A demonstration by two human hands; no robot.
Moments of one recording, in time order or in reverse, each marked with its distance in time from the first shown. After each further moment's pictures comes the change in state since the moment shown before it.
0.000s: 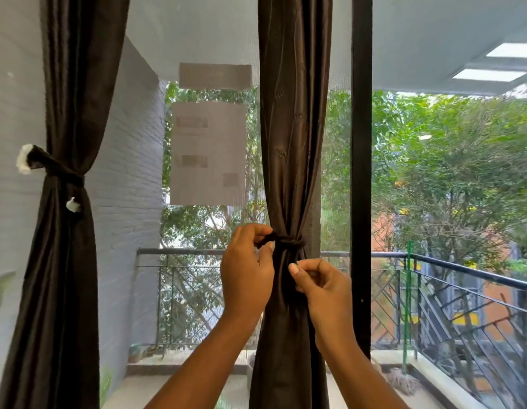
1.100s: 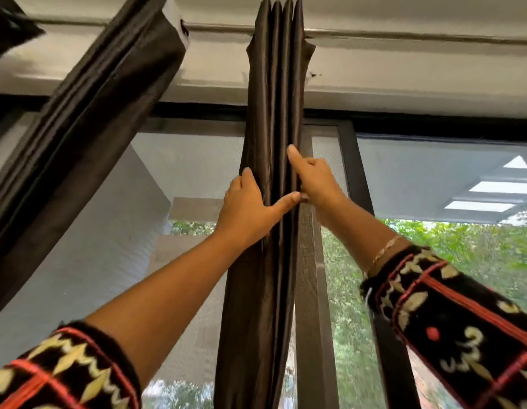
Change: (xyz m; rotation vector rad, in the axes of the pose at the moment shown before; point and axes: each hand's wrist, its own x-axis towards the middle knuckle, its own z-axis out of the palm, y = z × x) left_hand 0.291 0.075 0.049 0.258 -0.025 0.271; right_hand 0.317 -0.213 0.072 -0.039 -0.226 -0.437
